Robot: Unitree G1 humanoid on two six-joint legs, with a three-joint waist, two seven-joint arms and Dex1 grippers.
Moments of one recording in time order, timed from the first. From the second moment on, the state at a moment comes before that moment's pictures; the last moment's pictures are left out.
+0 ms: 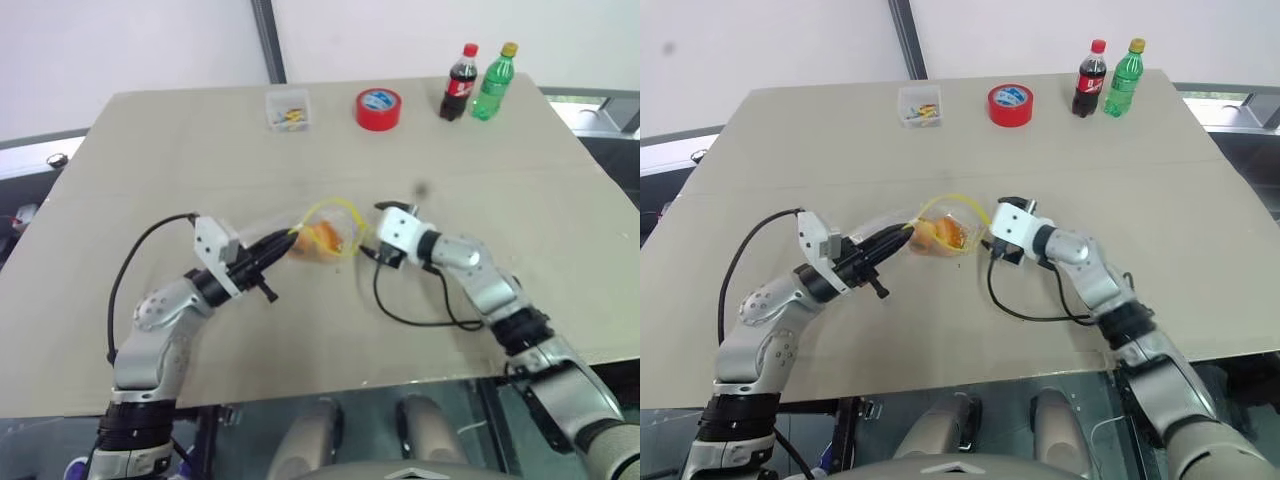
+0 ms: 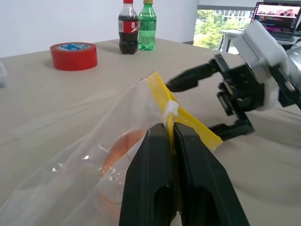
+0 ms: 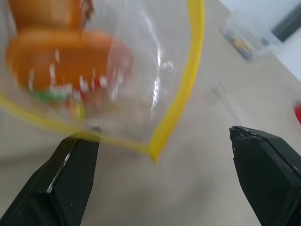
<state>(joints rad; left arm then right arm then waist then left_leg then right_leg) -0.11 0.50 0.15 -0.19 -0.49 0.20 -0.82 -0.69 -0.27 0.37 0.42 -0.13 -0.08 0.60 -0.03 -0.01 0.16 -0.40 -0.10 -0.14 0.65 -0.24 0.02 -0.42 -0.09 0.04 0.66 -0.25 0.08</state>
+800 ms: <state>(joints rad) -0.23 0.51 0.15 -0.18 -0.49 0.20 -0.80 -0.74 -0.32 0.24 0.48 -0.11 -0.12 0.58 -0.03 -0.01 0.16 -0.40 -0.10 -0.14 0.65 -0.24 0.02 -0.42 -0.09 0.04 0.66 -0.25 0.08</state>
